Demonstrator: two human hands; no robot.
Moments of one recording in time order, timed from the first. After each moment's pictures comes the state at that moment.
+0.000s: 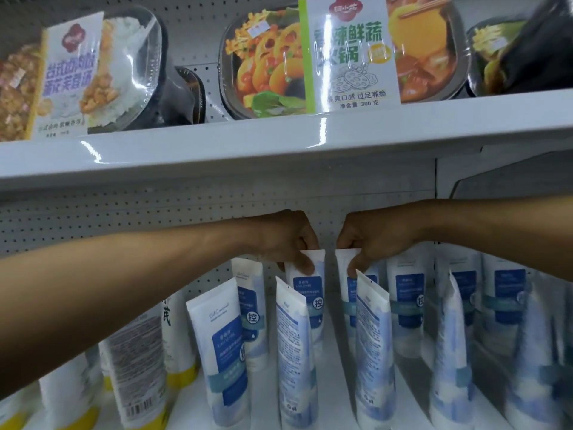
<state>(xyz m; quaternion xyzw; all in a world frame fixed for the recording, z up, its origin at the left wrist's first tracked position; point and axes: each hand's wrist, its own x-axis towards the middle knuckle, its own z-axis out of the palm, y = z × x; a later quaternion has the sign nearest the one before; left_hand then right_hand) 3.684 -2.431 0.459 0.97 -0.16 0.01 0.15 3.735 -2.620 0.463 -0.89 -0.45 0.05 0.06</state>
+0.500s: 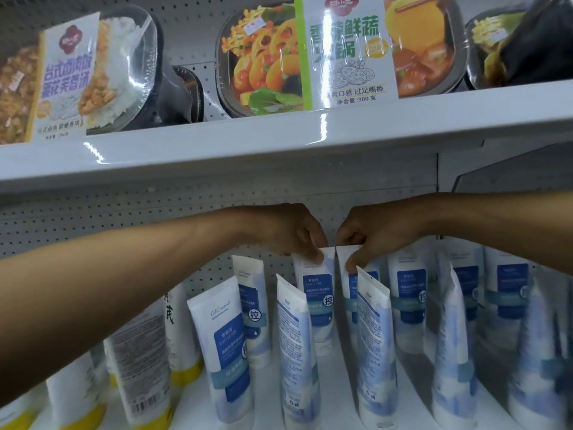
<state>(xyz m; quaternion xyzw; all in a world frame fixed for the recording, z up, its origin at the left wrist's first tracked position) 3.680 -2.432 0.470 0.98 -0.17 0.01 0.13 3.731 -2.625 0.467 -0.89 -0.44 0.04 0.06</state>
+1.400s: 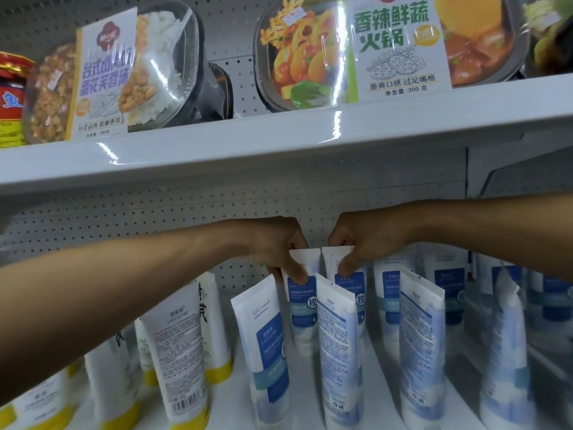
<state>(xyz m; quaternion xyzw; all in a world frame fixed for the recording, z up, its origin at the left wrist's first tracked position) 3.669 -2.382 0.454 0.98 -0.10 -0.05 0.18 3.727 -2.570 0.456 -0.87 -0.48 0.07 0.09</state>
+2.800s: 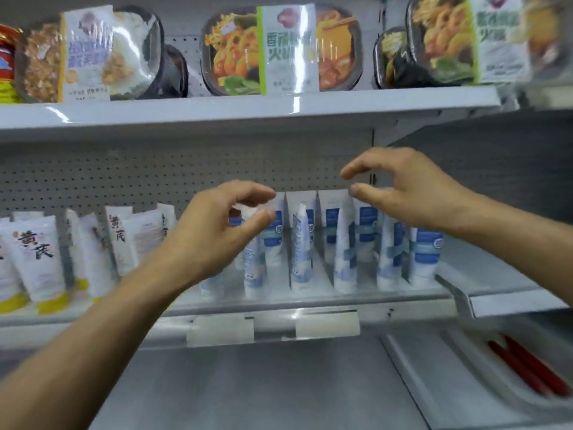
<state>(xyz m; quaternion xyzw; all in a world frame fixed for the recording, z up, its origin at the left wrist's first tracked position) 3.477 -2.485 0.401 0.90 -0.15 0.35 0.23 3.559 -2.738 0.436 -0.84 -0.39 -0.30 0.23</state>
